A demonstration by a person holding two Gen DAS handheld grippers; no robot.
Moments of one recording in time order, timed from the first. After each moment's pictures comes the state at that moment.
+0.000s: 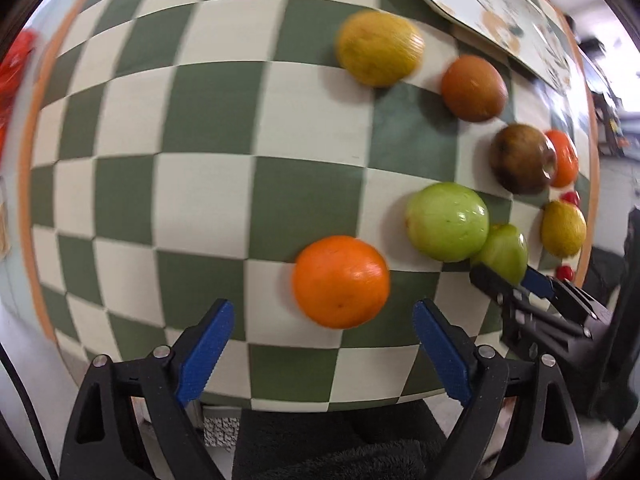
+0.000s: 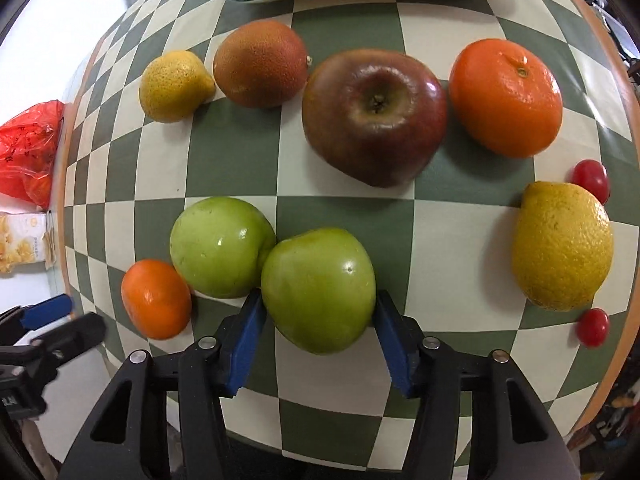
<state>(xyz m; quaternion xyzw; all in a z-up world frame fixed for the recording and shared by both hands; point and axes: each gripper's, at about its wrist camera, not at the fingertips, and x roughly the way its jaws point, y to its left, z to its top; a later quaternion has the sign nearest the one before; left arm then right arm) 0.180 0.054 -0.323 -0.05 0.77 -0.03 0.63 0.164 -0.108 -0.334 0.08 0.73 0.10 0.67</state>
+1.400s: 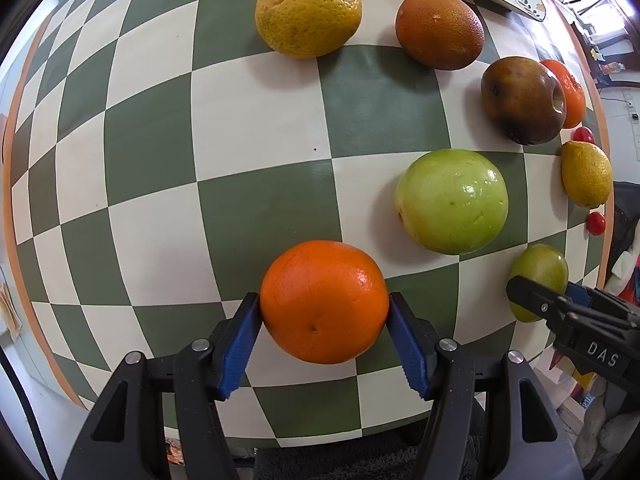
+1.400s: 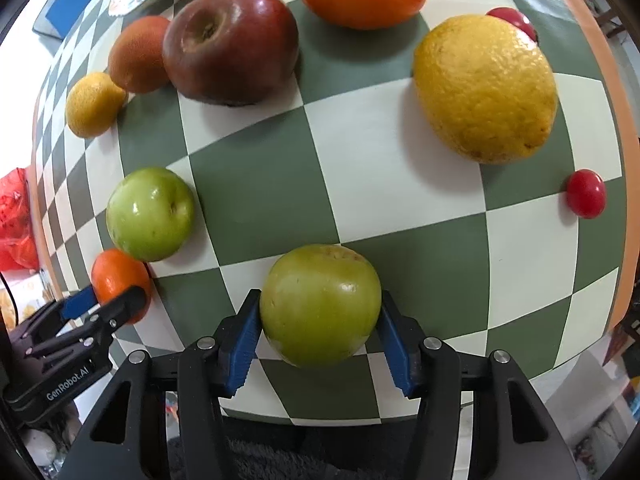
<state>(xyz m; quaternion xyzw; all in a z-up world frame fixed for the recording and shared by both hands) 0.169 0.054 -0.343 0.03 0.76 -0.08 0.64 0.118 -0.157 -0.341 0.17 0.77 -0.01 0.62</state>
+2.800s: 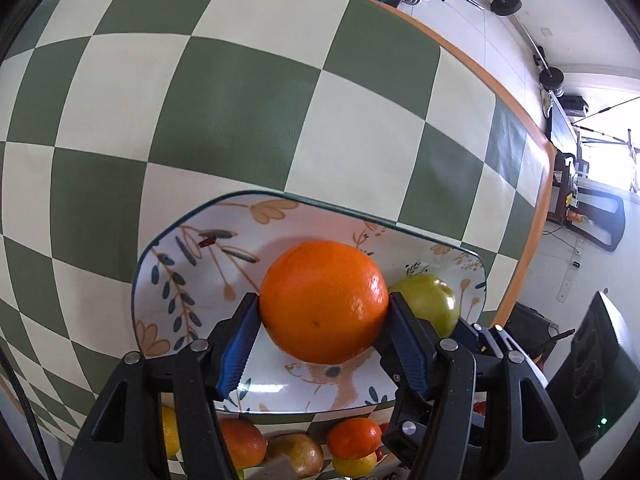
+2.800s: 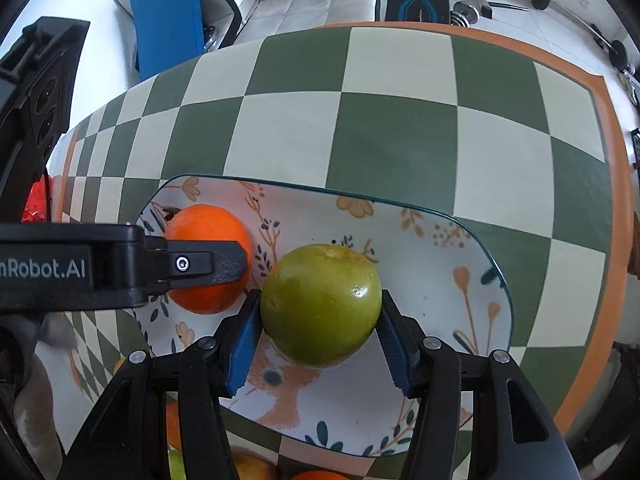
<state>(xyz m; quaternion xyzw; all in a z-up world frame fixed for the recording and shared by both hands) 0.494 -0.019 -0.317 -0.22 0.77 -0.05 0.60 0.484 -0.166 -0.331 0.04 0.70 0.15 0.70</state>
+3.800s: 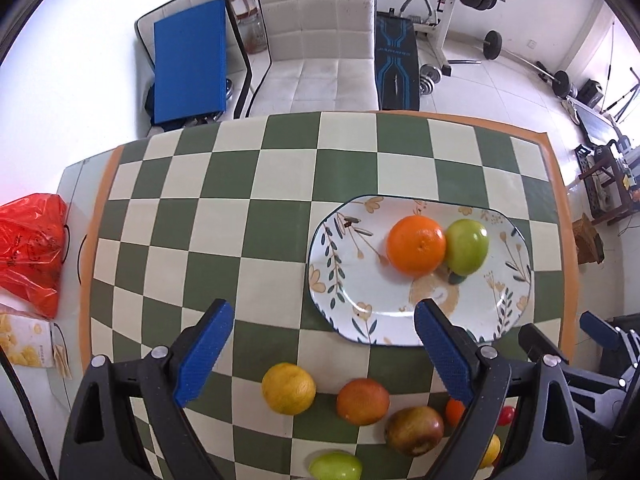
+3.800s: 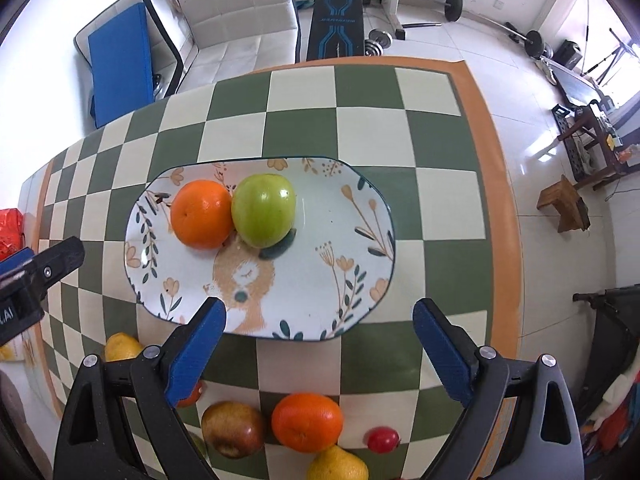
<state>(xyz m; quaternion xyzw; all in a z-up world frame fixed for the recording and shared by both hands) 0.369 -0.010 -0.181 0.00 0.61 0.04 0.79 0.371 -0.209 -0.233 0.03 0.64 0.00 0.76</state>
